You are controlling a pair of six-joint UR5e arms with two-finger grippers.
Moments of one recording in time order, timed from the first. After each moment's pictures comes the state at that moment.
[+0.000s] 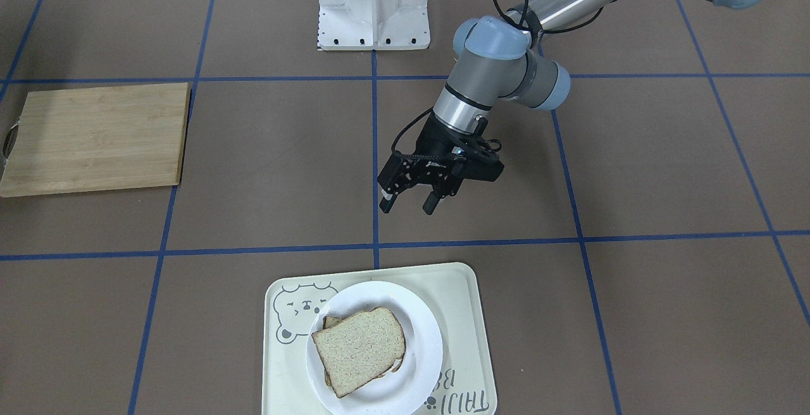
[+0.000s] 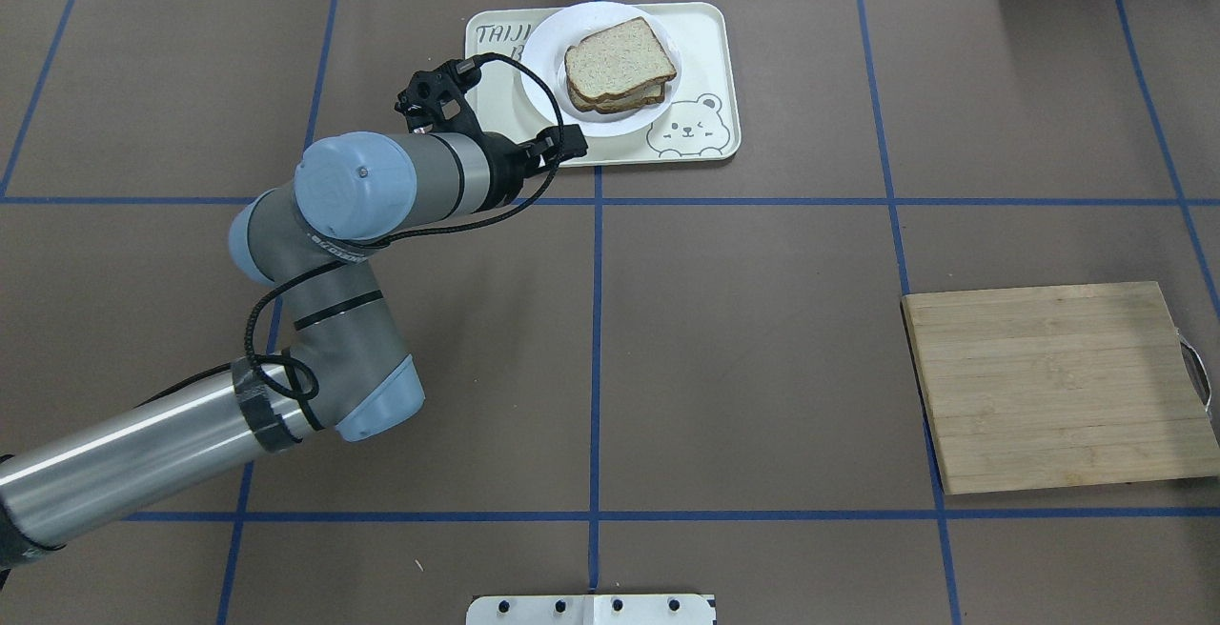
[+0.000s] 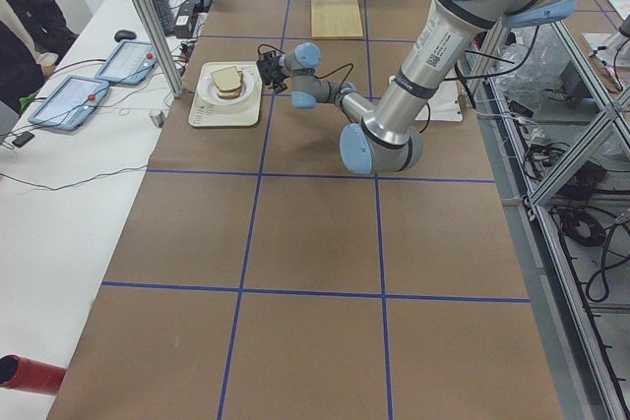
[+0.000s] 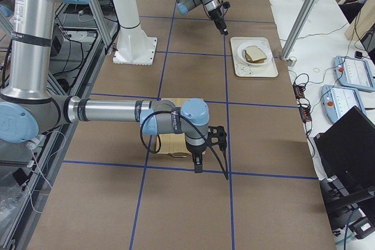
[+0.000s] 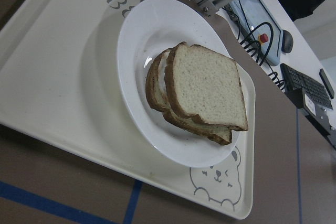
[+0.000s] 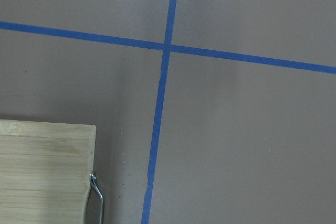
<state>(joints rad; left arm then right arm) -0.60 -2.21 -1.53 -2.26 -1.60 -1.47 1.54 -1.76 1.77 -1.48 2.27 -0.02</state>
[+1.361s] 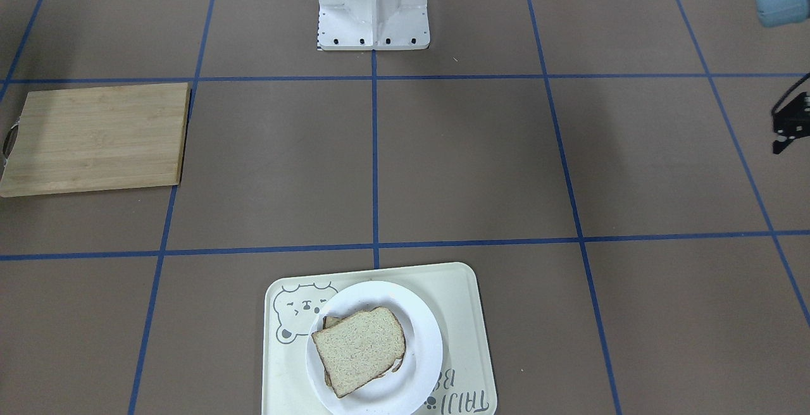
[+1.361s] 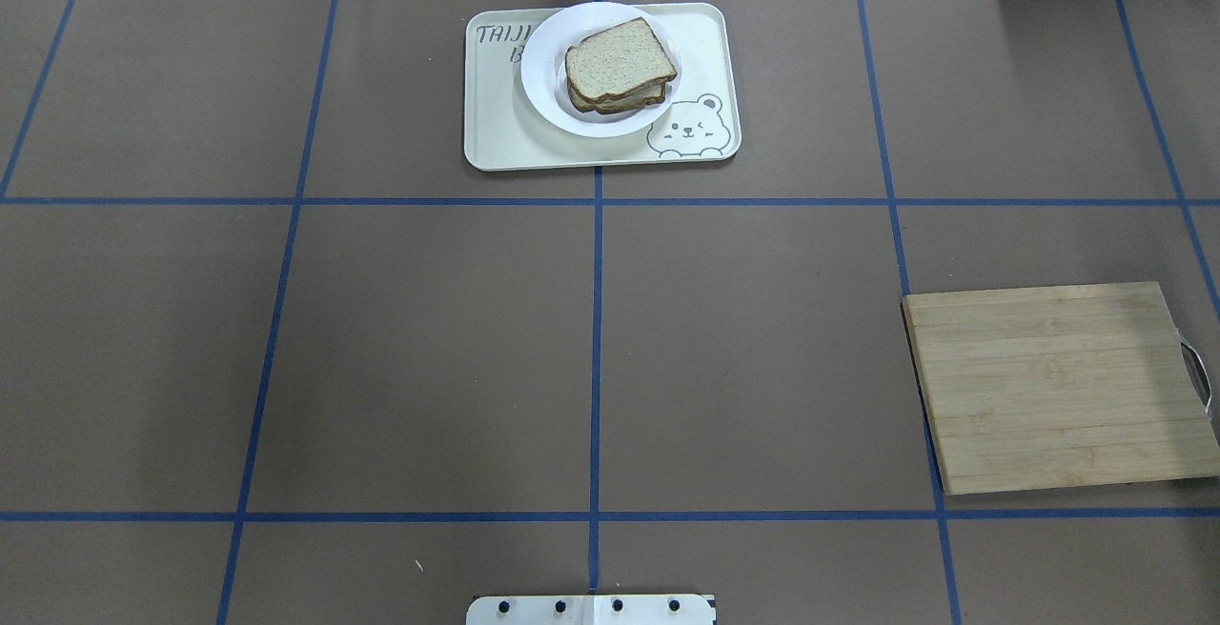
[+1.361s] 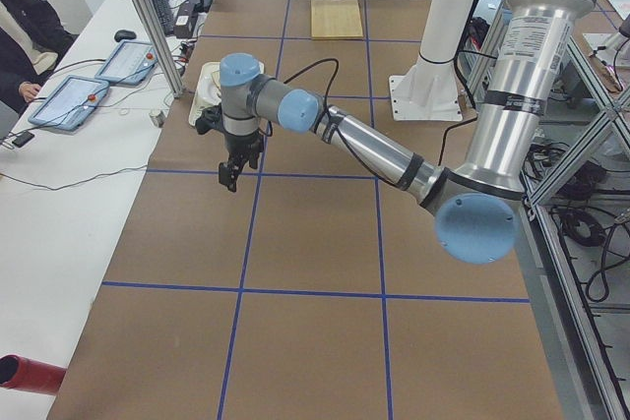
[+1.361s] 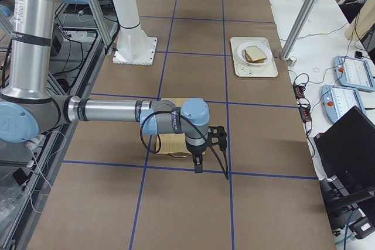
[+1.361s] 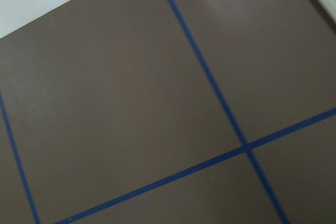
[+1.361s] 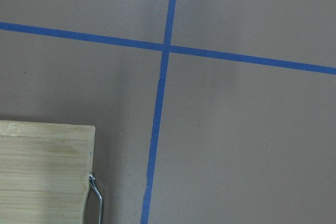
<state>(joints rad) -1.41 -1.74 -1.79 -1.42 -2.23 0.15 1.54 -1.76 1.77 -1.47 2.27 -0.02</state>
